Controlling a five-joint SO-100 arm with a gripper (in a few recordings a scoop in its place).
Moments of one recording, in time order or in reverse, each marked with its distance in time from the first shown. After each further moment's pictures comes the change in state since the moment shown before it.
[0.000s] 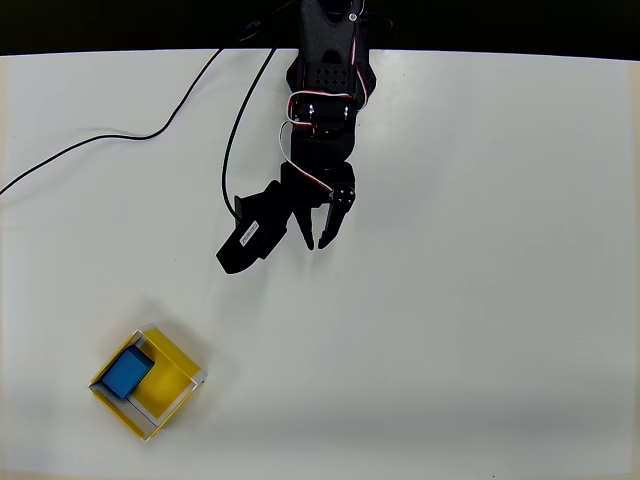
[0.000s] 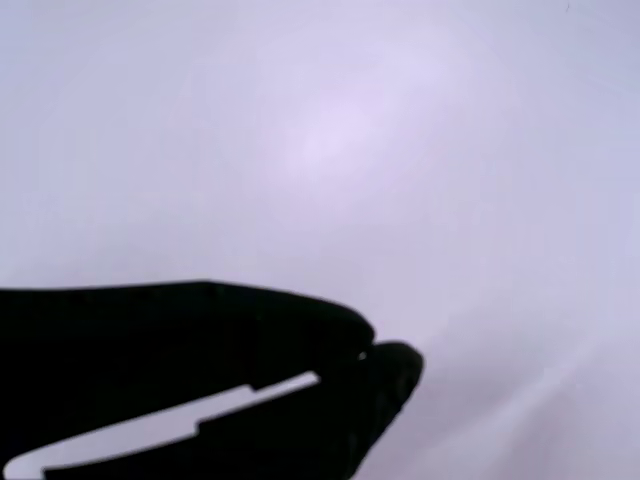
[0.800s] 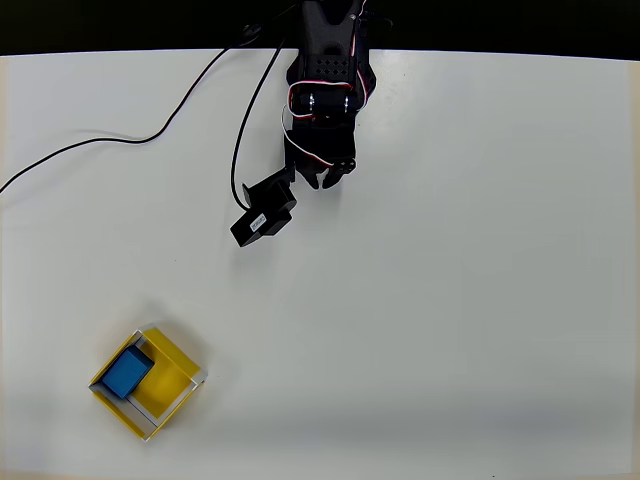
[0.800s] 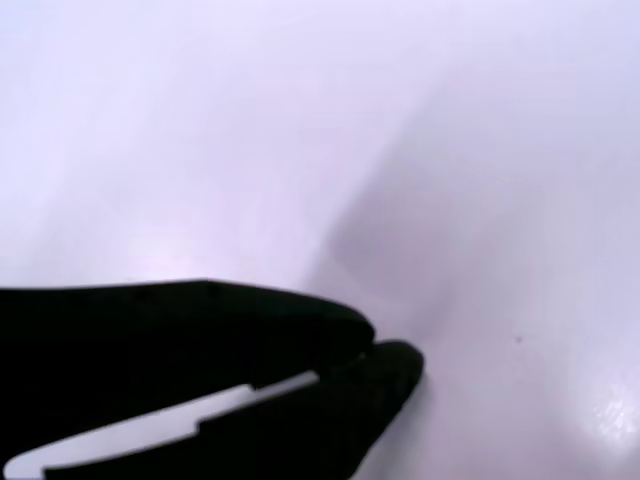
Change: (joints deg) arm 0.4 10.5 0.4 36.9 1.0
